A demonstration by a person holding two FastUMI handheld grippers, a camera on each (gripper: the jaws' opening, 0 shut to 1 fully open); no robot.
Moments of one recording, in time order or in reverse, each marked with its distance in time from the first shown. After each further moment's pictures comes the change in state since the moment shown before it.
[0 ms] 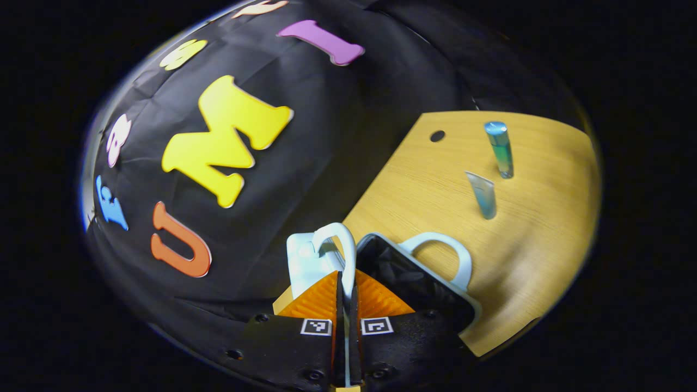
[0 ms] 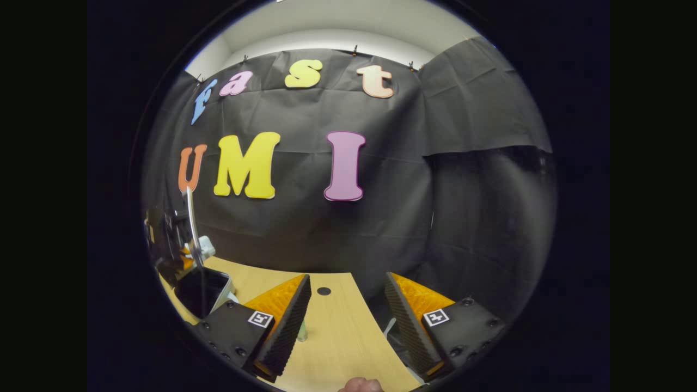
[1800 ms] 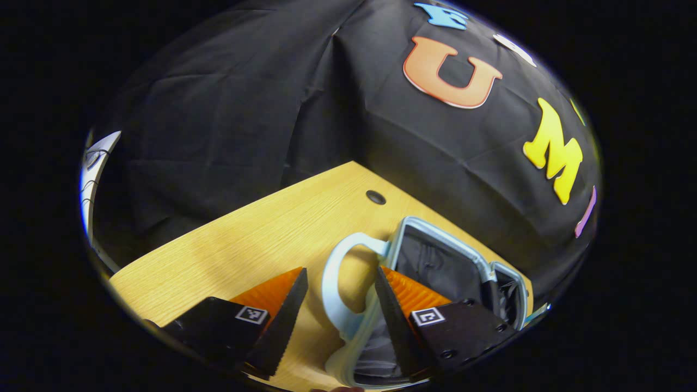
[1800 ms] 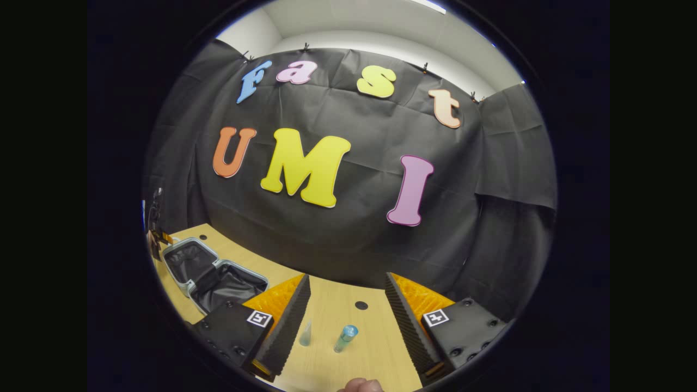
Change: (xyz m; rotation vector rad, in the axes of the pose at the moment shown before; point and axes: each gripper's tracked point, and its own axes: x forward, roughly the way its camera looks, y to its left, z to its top) left arm 0.079 0.142 -0.393 -1.442 0.091 0.174; right arm -0.011 0.145 0.042 -0.194 -0.007 0.192
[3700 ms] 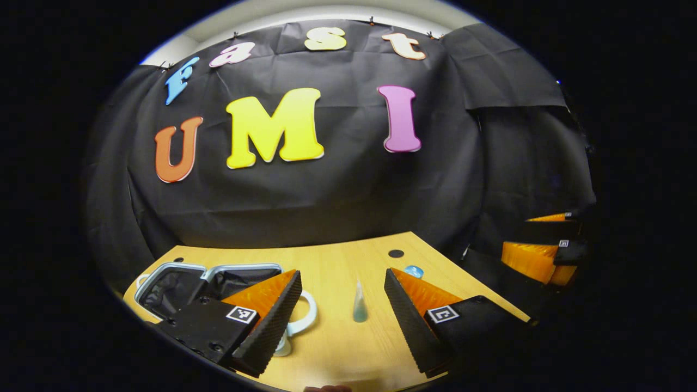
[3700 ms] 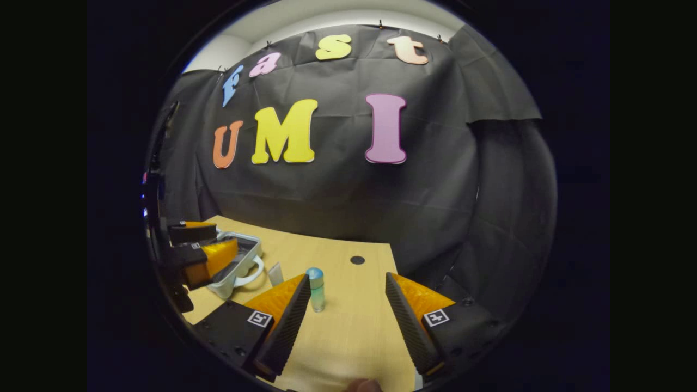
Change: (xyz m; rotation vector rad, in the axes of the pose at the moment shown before) left arm -0.215 -0.543 -0.236 0.680 -0.175 -0.446; right arm 0.000 -0.136 -0.159 0.169 0.166 0.128
